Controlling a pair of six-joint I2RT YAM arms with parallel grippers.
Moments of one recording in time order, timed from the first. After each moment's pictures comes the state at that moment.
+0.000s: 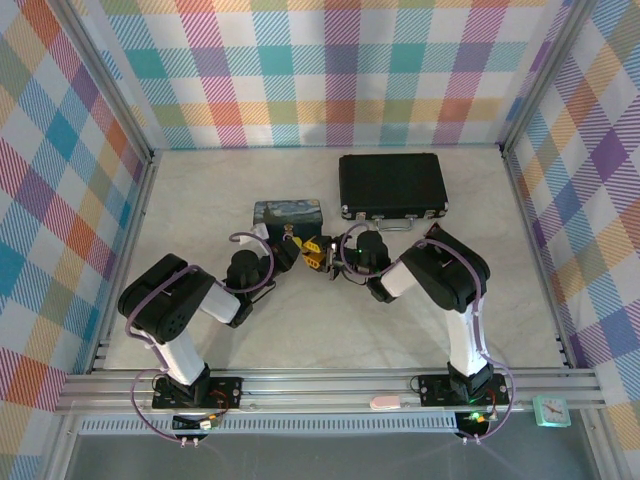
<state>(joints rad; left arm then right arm) -0.52 1.72 0.37 1.20 0.13 -0.99 0.66 2.05 0.75 1.15 -0.52 2.06</state>
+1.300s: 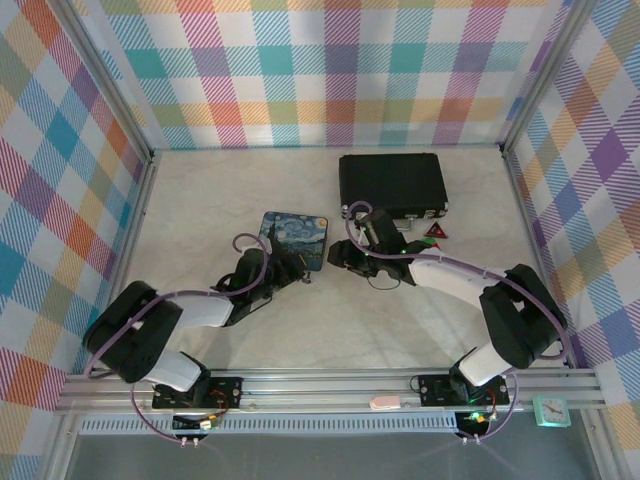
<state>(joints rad) -0.56 1.41 0.41 0.43 0.03 -0.97 0.67 1.53 0.88 -0.14 -0.30 0.85</state>
